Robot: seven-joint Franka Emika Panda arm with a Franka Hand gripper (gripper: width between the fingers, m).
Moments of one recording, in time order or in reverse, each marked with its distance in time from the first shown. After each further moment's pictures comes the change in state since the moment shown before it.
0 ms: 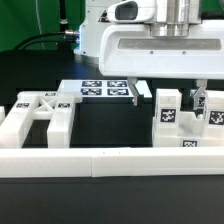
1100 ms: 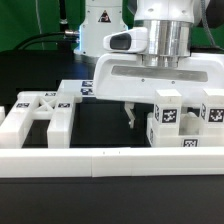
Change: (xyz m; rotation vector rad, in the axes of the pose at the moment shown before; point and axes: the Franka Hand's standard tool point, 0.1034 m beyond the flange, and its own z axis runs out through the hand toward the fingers) arm -0.016 0.012 0.034 -0.037 -0.004 -0.011
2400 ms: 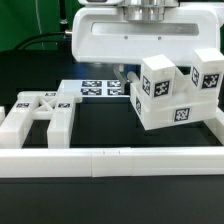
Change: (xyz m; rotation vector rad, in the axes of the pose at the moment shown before) arm 0.038 0.023 -0.060 0.030 -0.095 0.052
